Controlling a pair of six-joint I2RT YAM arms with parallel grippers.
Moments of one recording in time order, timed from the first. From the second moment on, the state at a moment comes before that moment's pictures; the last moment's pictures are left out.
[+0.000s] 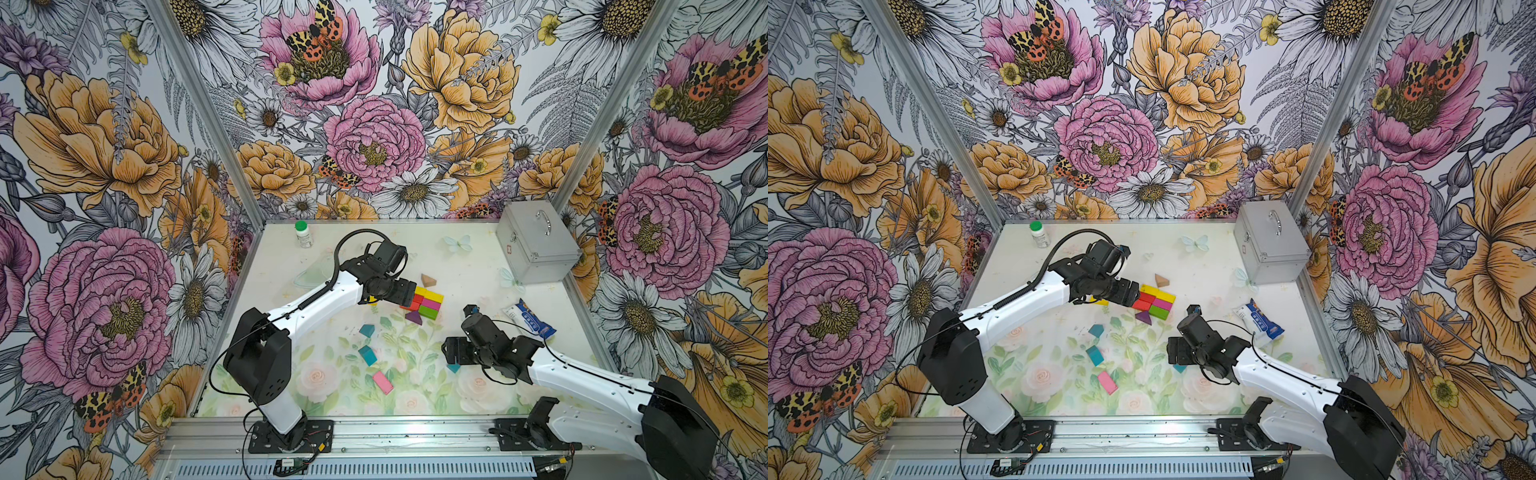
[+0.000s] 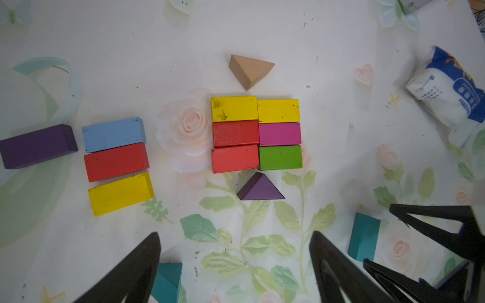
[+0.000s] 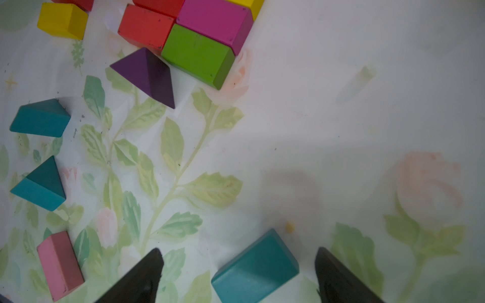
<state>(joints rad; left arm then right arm) -0.68 1.65 1.35 -0.74 0.02 -0.29 0.76 1.11 0.51 -0.42 0.05 0.70</state>
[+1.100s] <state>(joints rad) -0.66 1.51 1.26 -0.63 0.07 -0.31 0.78 1.42 0.67 -0.40 0.01 0.59</state>
